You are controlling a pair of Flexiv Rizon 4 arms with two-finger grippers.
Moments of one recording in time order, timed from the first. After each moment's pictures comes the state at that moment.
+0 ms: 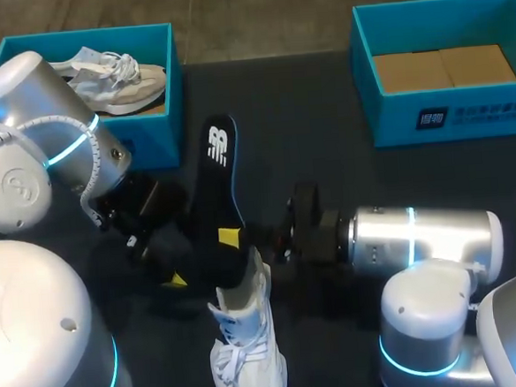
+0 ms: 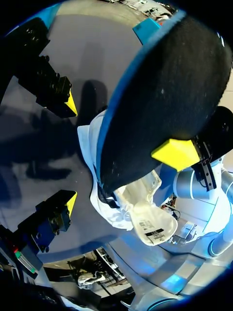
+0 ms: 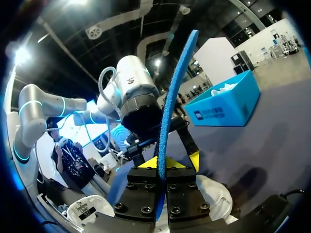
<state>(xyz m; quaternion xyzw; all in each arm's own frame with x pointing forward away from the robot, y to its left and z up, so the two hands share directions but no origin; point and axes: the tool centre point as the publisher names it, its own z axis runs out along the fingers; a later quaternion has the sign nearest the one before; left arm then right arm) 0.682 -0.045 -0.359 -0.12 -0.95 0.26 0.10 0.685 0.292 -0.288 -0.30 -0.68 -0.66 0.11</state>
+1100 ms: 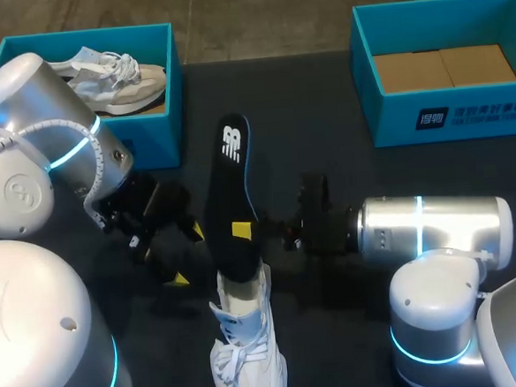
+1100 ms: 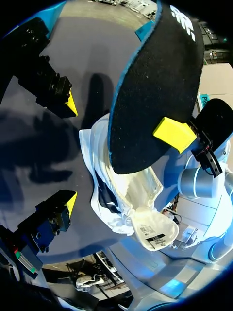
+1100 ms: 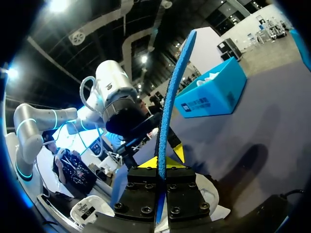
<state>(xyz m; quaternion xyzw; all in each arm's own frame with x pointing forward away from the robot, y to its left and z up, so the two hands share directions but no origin) 0.685 -0.046 -0.361 -0.11 -0.96 0.25 0.08 0.699 0.273 -0.302 -0.36 -0.67 -0.63 0.14</state>
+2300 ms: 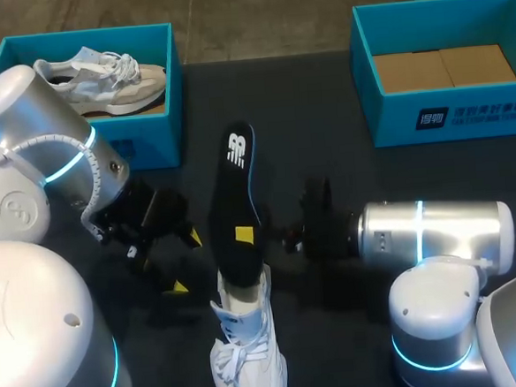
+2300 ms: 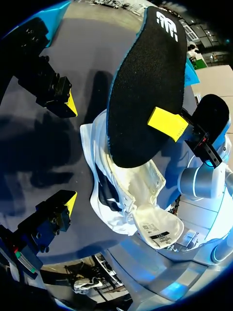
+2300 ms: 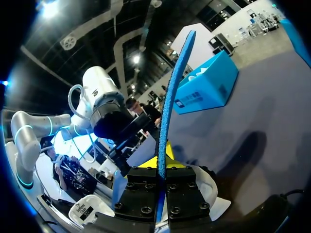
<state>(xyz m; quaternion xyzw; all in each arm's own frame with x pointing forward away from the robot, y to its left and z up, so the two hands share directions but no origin) 0.674 -0.043 -0.362 -0.10 -0.96 0.25 0.06 0.697 0.269 -0.315 -0.40 -0.66 -0.61 0.15</state>
